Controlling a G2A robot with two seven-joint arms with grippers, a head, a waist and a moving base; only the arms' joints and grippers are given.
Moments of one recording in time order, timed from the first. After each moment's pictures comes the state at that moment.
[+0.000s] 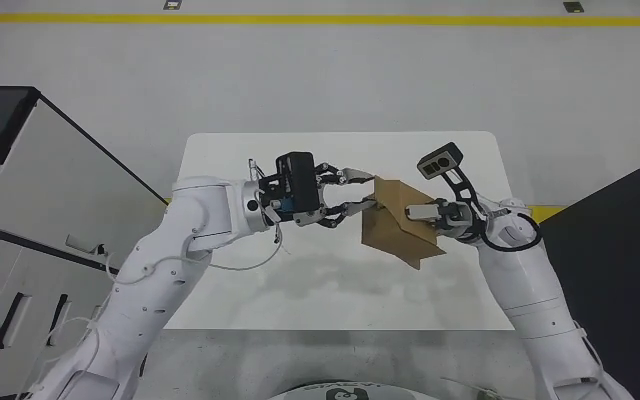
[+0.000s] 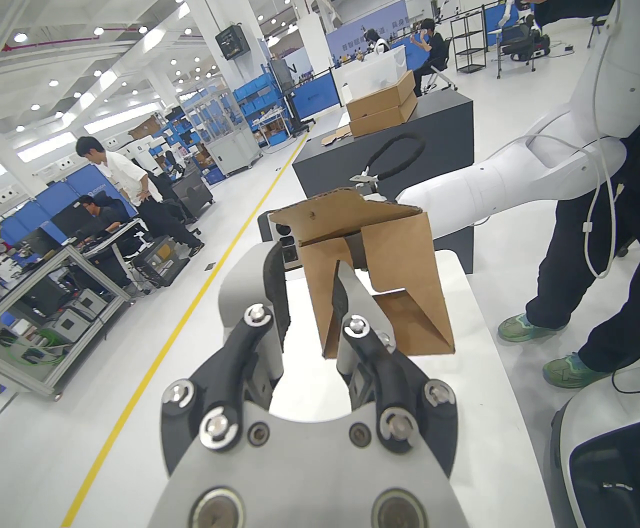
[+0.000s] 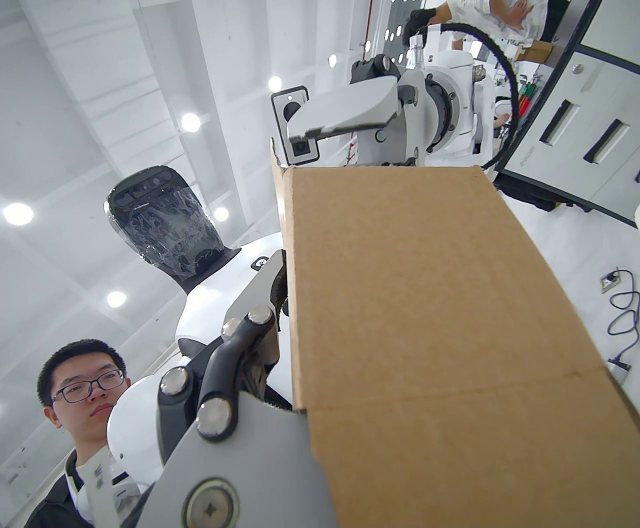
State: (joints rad) left arm 1.11 -1.09 -1.10 -1.94 1.17 -0.85 -0.04; right arm -1.25 -1.14 1.32 -1.52 1.00 -0.13 1.54
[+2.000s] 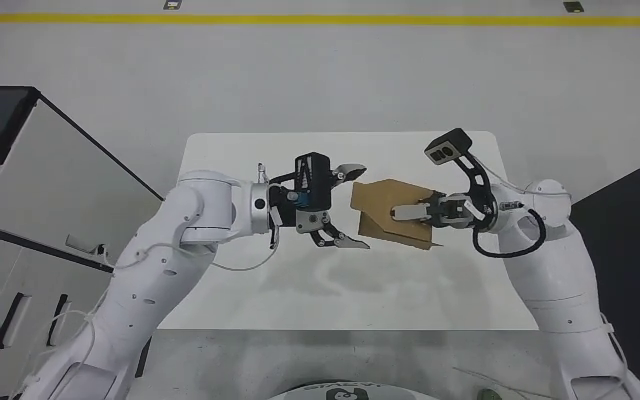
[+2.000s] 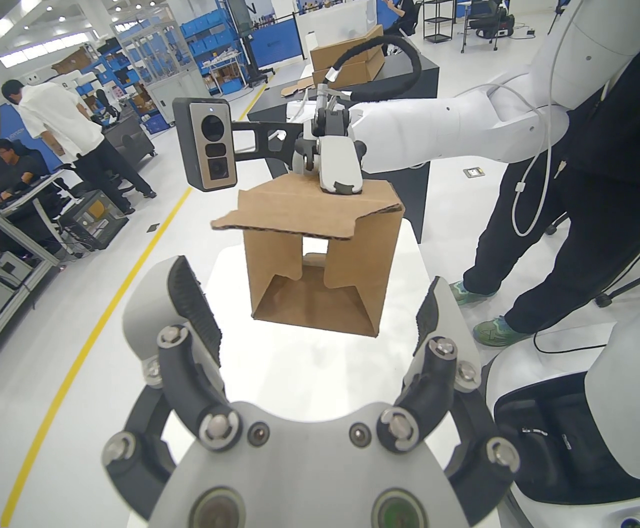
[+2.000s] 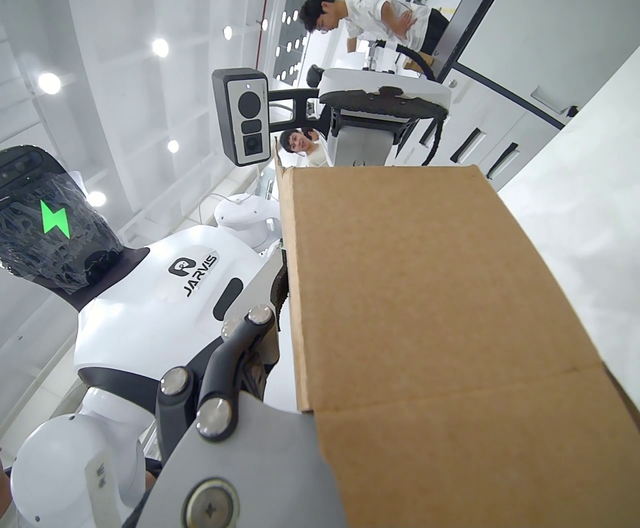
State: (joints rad) left arm 1.05 -1.08 -1.04 -1.91 0.90 -0.91 -0.35; right arm -1.21 -1.08 1.38 -1.66 0.70 -0.15 1.48
